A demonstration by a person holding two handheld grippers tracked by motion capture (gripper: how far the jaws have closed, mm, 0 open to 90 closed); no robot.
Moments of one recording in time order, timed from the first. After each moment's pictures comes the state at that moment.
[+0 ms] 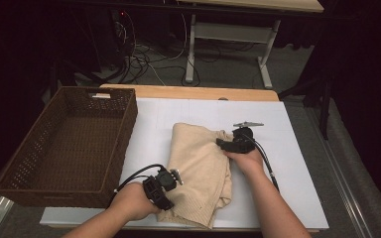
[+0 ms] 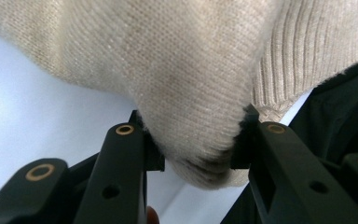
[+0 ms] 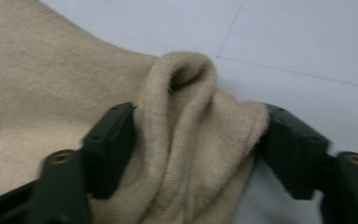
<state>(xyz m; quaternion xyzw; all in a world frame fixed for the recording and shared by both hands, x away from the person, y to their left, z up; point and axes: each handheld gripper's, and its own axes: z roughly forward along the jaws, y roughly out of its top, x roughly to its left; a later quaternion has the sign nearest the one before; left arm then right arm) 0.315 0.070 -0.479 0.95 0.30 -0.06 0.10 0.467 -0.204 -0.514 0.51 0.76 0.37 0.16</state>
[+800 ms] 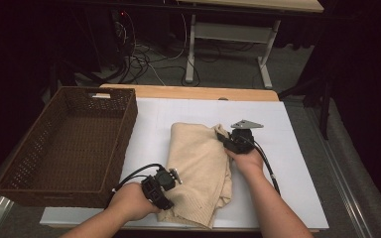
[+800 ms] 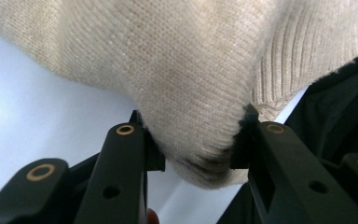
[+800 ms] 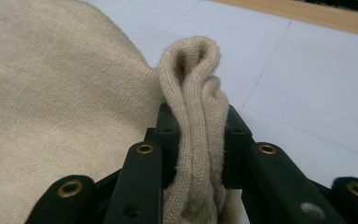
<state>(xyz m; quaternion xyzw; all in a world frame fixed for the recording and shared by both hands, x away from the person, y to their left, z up) 0.315 0.073 -0.474 0.94 0.31 -0.06 0.10 0.452 -0.196 -0.494 0.42 0.78 0.42 0.22</state>
